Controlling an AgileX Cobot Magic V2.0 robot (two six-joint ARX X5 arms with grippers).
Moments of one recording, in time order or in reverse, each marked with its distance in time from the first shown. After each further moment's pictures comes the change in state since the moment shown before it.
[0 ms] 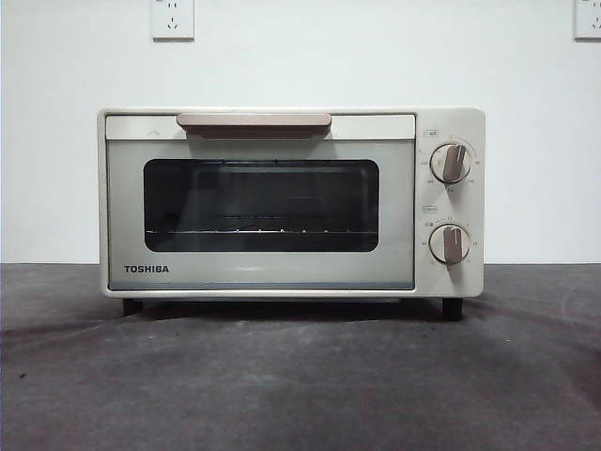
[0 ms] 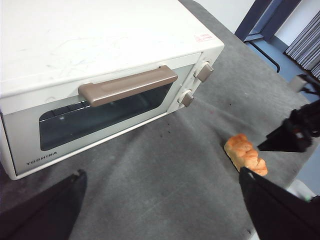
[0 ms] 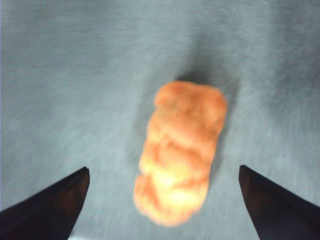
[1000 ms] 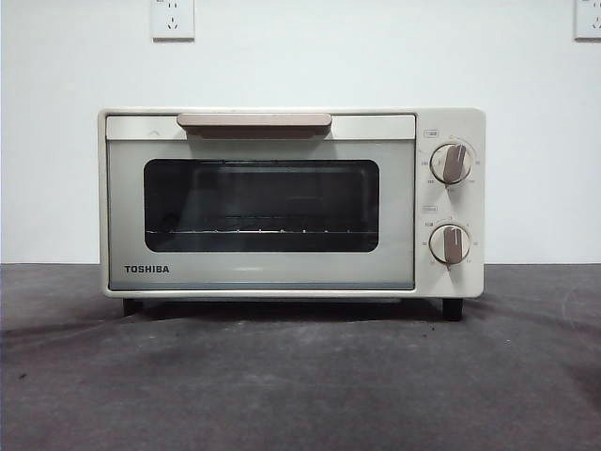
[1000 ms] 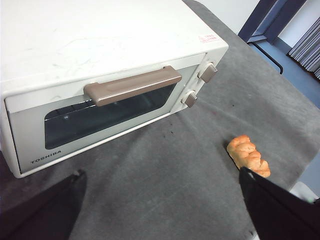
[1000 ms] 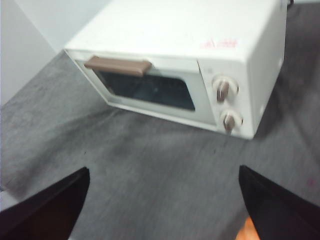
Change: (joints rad) left arm 0.013 0.000 0.000 -0.003 0.000 0.000; right arm -0.049 -0.412 0.251 0.001 -0.278 -0.129
